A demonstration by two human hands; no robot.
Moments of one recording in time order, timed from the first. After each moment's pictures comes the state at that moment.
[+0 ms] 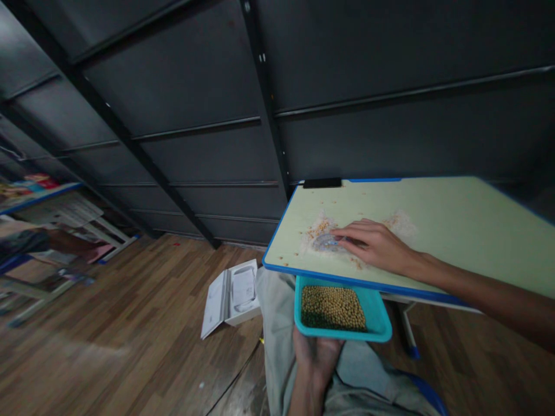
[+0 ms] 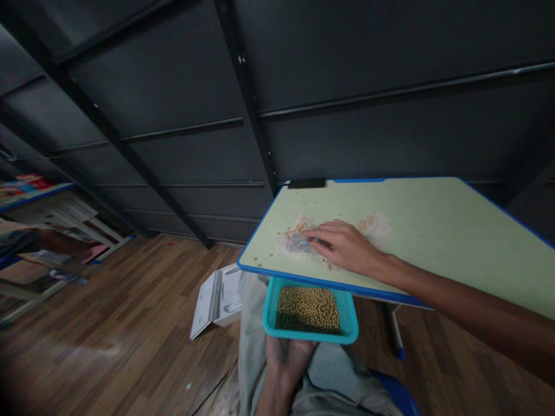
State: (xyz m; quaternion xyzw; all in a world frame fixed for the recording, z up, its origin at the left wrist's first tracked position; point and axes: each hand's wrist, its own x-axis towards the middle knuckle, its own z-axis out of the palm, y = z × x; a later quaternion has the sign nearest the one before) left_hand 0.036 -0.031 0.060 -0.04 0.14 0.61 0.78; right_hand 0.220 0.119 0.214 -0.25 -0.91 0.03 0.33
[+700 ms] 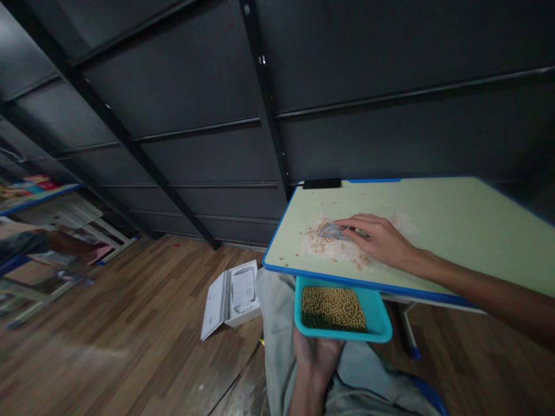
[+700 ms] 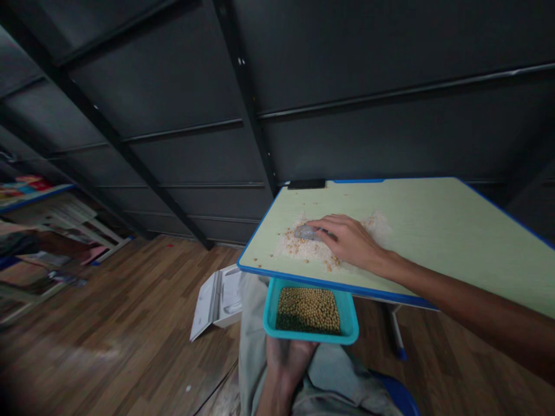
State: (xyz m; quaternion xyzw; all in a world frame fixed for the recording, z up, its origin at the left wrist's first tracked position) left_hand 0.034 -0.031 0.053 -0.01 0.14 0.61 0.78; right_hand 0.225 0.128 0.216 -0.34 -0.88 0.03 0.33
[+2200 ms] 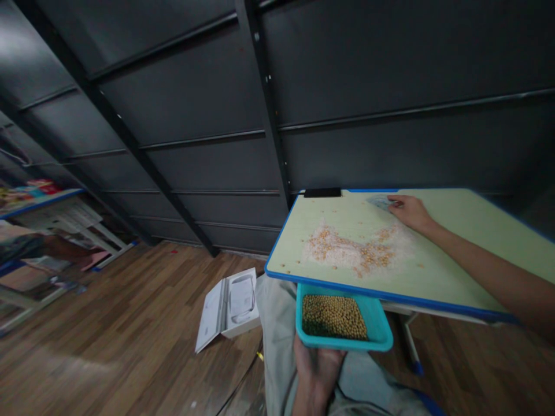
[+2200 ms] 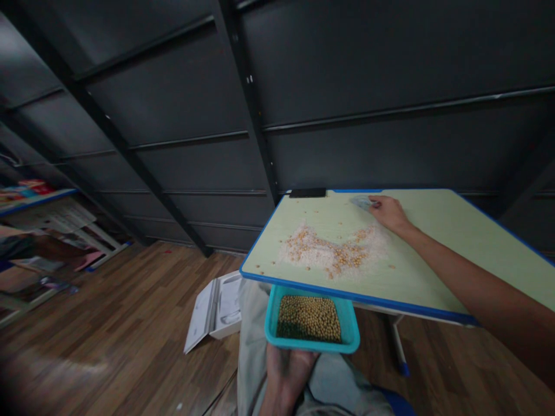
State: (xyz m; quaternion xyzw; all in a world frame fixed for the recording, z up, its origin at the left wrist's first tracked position) left_hand 0.033 -0.033 0.031 0.04 0.12 0.63 0.76; right_hand 0.352 0.273 0.174 -0.66 -0.68 0.06 0.33
